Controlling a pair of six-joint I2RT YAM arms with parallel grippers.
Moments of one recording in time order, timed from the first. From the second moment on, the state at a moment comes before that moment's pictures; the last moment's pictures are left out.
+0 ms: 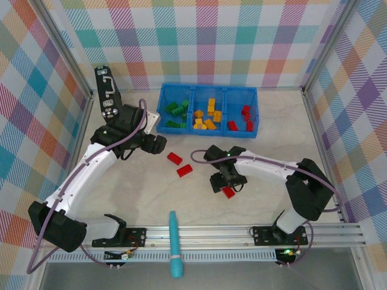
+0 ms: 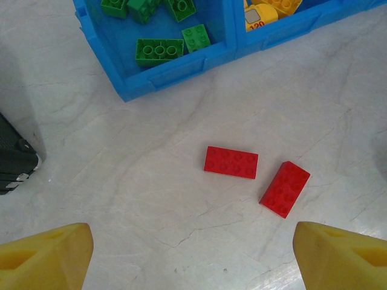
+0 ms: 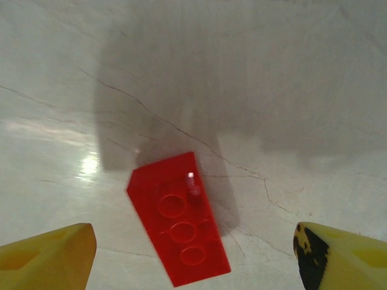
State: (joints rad) left arm -0.40 1.26 1.28 -0.92 -0.01 0.05; right arm 0.85 1.59 1.00 -0.95 0.11 0.53
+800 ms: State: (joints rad) left arm -0.40 1.23 1.26 -0.92 -0.02 0.05; right arm 0.75 1.60 0.95 -0.91 0.11 0.56
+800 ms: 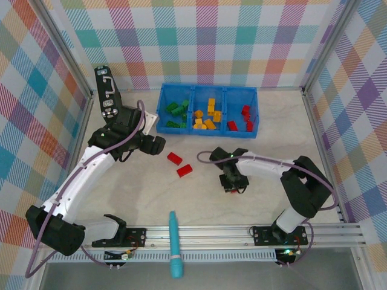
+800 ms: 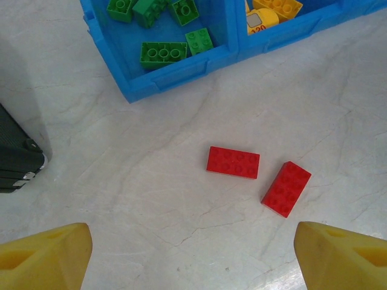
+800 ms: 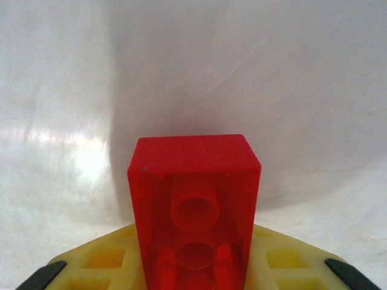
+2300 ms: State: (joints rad) left arm -0.40 1.26 1.26 -0.90 -0.05 0.06; right arm 0.27 2.36 2.22 -0.77 0.17 -0.02
